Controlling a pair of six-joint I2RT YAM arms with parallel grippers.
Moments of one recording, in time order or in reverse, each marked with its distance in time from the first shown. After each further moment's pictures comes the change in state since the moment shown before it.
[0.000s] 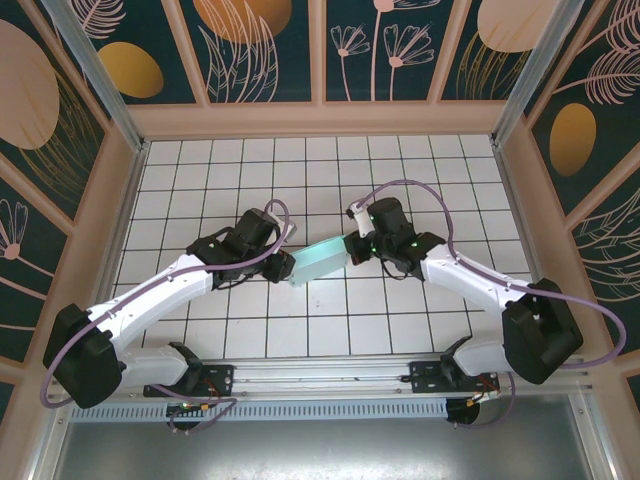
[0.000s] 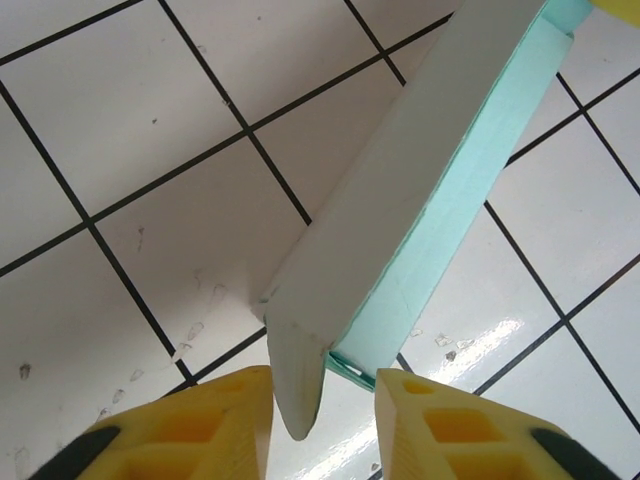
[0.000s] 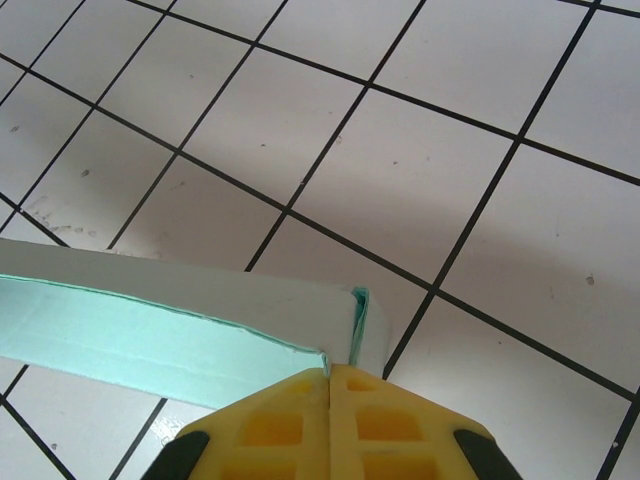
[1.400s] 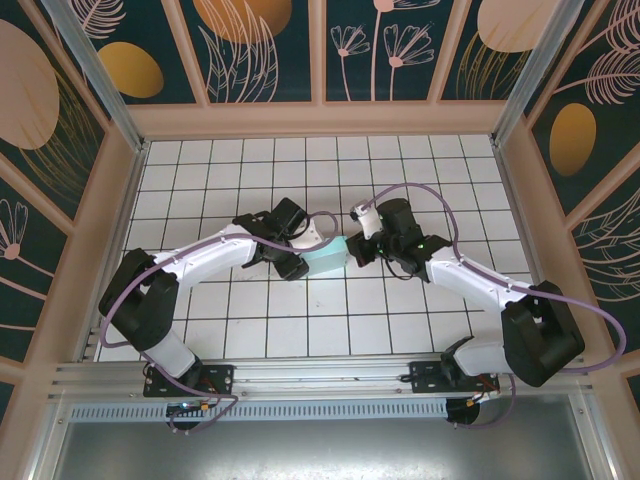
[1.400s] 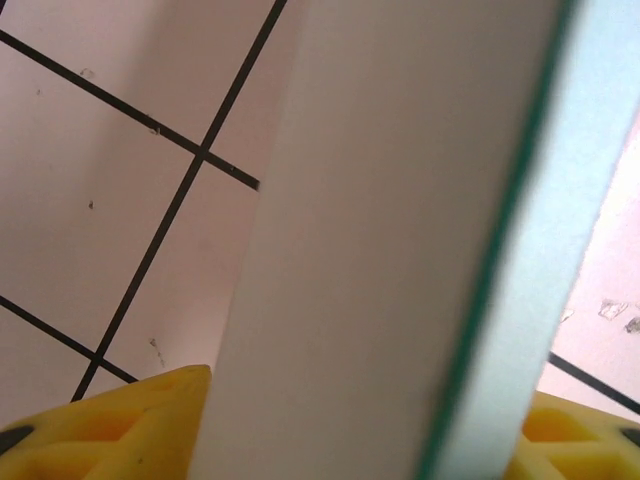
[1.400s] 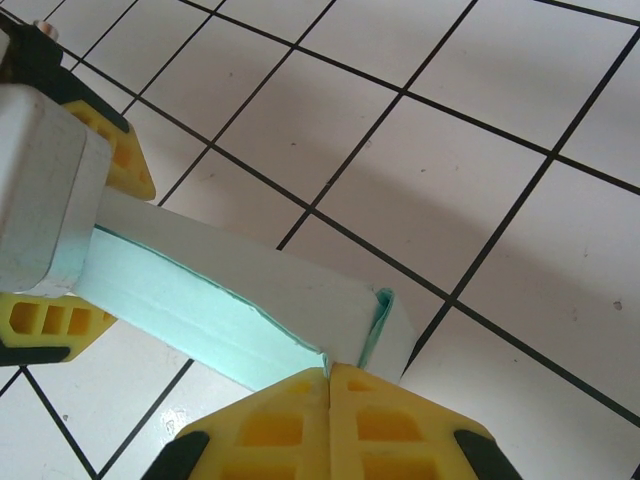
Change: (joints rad) left arm 0.000 0.381 0.196 -0.053 -0.037 0.527; right arm -0.061 -0.019 -0.064 0.078 -0.137 -0.086
